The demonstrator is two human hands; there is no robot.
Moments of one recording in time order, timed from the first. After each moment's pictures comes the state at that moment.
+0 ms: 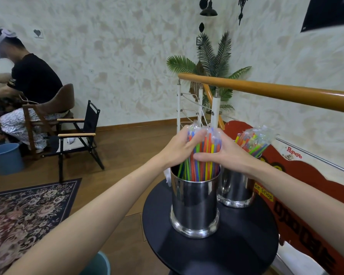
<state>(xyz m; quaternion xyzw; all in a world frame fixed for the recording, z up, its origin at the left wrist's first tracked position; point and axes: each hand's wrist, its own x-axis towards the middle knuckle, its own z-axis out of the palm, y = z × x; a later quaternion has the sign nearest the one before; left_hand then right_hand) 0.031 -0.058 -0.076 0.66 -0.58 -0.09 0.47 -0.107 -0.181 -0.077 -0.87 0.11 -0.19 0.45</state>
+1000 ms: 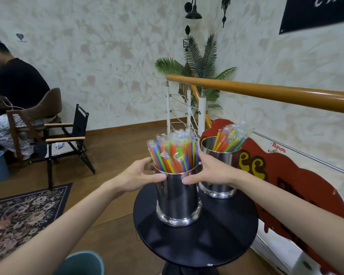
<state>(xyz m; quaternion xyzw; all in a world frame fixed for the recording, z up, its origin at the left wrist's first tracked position) 0.056 0.024 -0.134 0.71 -0.50 -0.24 0.43 -0.131 -0.167 -0.109 -0.90 0.14 -0.07 0.40</state>
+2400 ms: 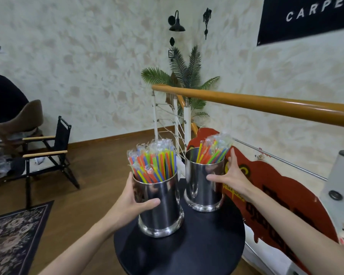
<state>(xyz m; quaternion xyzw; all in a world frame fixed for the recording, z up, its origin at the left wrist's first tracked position) 0.022 0.002 -0.170 0.67 -0.46 -0.20 0.55 -0.177 -0.272 -0.160 -0.77 0.30 -0.27 0.50</state>
